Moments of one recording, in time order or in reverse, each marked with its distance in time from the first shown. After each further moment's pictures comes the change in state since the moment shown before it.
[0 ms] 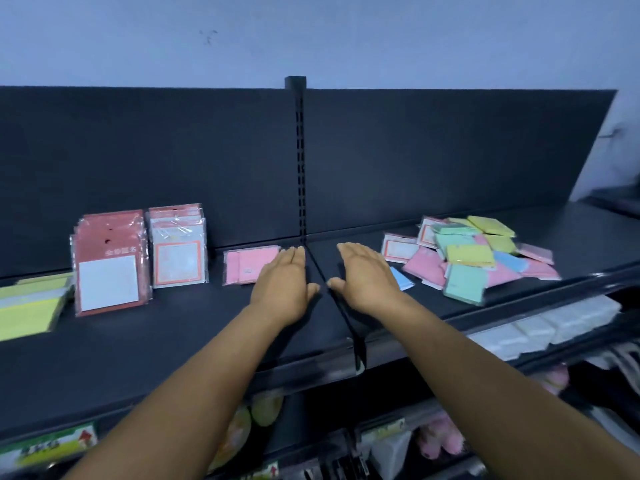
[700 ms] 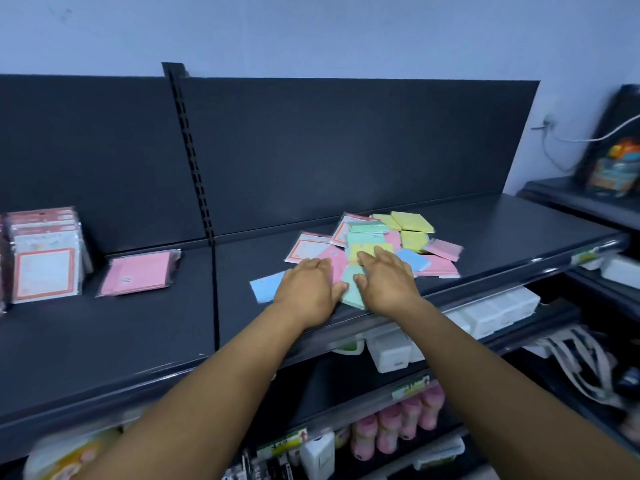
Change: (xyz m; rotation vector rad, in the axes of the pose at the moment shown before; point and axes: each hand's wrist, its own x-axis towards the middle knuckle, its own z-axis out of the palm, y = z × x) left_hand 0.052 0.199 0.067 -0.036 -0.128 0.116; right_hand -0.024 0.211 -0.041 -0.077 -0.060 0.200
